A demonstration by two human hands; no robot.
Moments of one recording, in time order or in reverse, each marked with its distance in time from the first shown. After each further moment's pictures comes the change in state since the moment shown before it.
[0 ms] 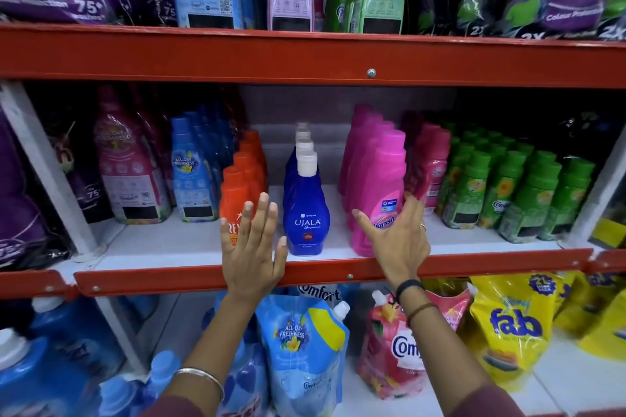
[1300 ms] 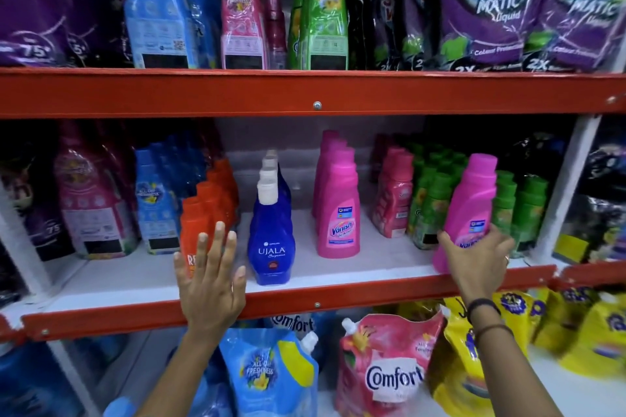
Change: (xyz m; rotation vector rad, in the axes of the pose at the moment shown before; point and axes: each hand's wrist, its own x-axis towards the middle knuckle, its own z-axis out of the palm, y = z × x) left_hand 0.001 0.001 -0.001 0.022 0.022 -0.060; right_hand 0.085 0.127 -0.070 0.044 0.217 0.242
